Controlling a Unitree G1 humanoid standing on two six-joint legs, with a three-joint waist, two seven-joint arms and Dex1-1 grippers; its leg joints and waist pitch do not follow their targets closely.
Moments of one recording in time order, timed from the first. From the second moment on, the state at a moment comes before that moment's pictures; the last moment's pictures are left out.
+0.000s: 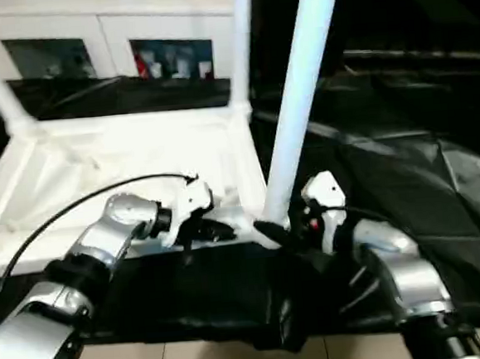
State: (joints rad) left arm -0.71 0.22 -0.31 0.80 0.06 0.00 -1.27; right arm -0.23 -0.46 0.05 0.17 0.29 0.23 0.98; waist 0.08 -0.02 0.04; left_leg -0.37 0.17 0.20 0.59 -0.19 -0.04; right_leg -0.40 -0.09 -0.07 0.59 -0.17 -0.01
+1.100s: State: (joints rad) left arm -0.67 0.25 -0.32 0.72 0.05 0.06 -1.33; right arm -0.22 -0.49 0.11 0.17 0.28 0.25 1.06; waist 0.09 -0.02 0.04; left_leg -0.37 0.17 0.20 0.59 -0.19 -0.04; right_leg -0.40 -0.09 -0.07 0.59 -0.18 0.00
